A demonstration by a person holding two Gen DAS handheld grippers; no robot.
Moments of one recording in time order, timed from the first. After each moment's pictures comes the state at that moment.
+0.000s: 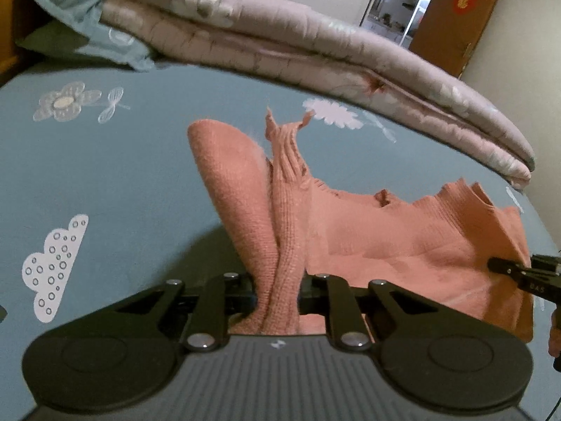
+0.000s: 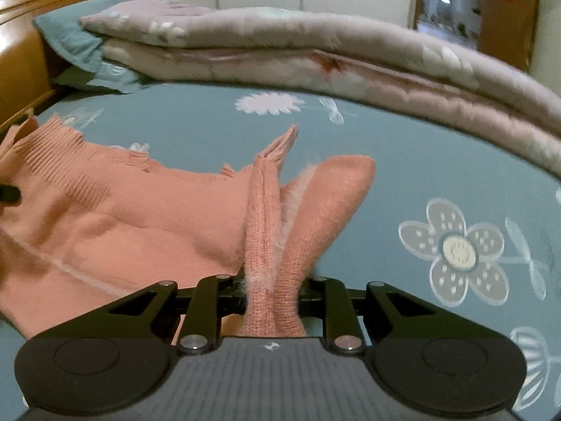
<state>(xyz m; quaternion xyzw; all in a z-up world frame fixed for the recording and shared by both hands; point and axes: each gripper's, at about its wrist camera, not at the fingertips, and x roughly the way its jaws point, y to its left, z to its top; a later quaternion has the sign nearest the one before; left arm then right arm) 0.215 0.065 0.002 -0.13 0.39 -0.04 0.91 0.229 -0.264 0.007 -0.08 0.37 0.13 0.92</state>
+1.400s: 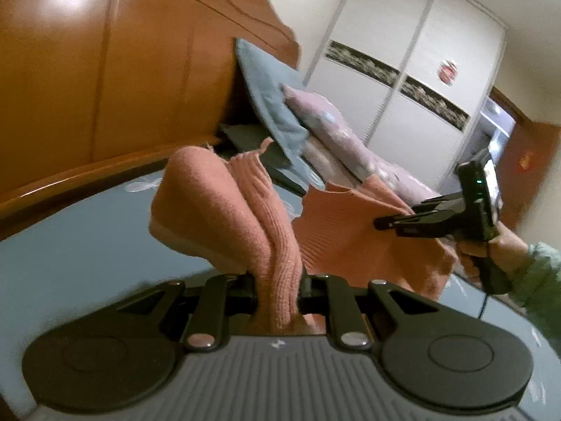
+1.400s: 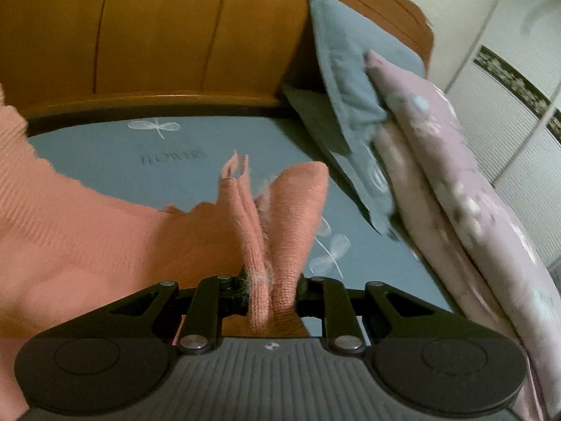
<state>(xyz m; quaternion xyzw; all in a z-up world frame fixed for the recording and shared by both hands) -0.040 0.380 0.054 -0.24 0.18 0.14 0.94 0.304 0.275 0.086 -0.34 0.27 0.36 0.83</state>
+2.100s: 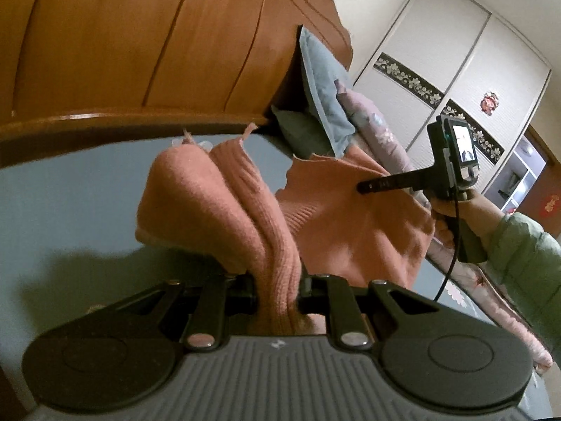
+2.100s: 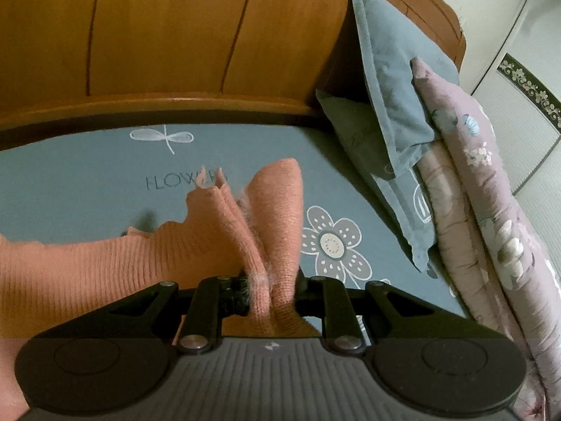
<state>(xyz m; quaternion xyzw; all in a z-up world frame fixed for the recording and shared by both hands) -0.050 0.394 -0.015 -0.32 0.18 0.18 0.91 0.325 0.371 0.050 -0.35 0.28 0.37 0.81</state>
